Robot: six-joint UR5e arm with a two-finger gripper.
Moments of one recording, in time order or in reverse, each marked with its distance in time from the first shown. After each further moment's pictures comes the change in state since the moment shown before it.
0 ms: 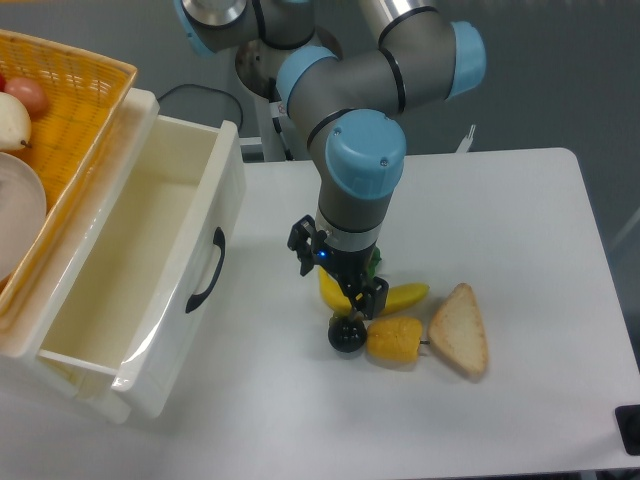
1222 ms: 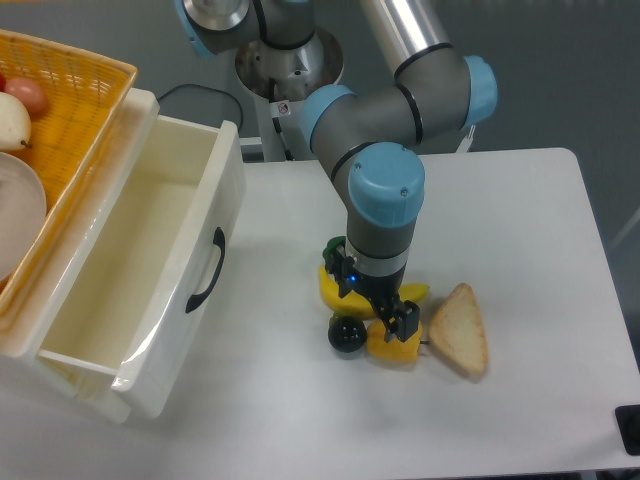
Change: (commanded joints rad) arm 0.009 -0.074 -0.067 0.248 0.060 0.026
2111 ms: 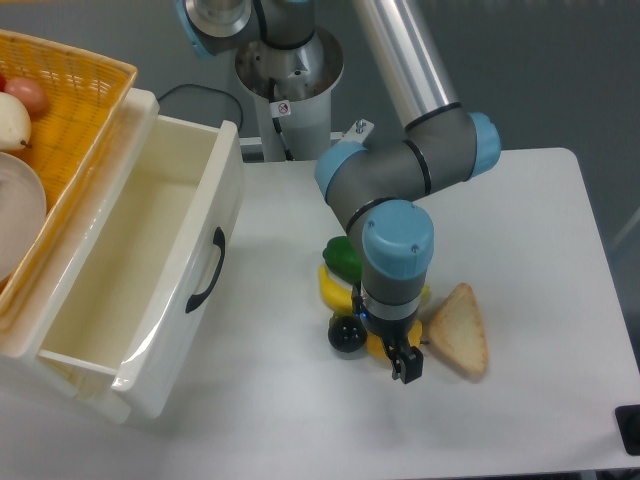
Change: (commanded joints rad) arm 0.028 -0.133 0.049 0.013 0.046 0.425
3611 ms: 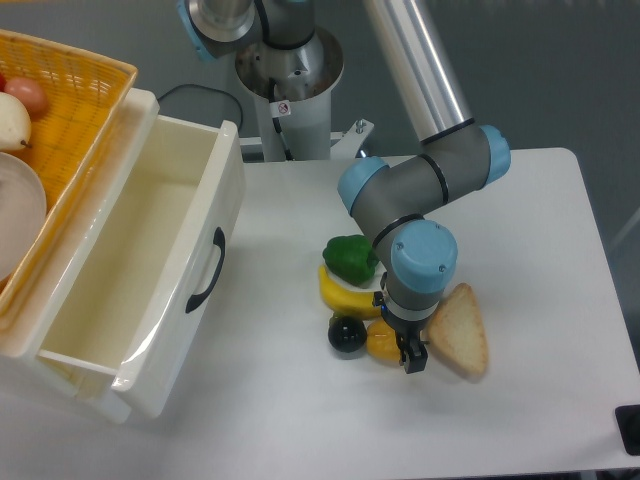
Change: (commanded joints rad) arm 0.037 -0.031 -0.054 -0.008 0.006 0.152
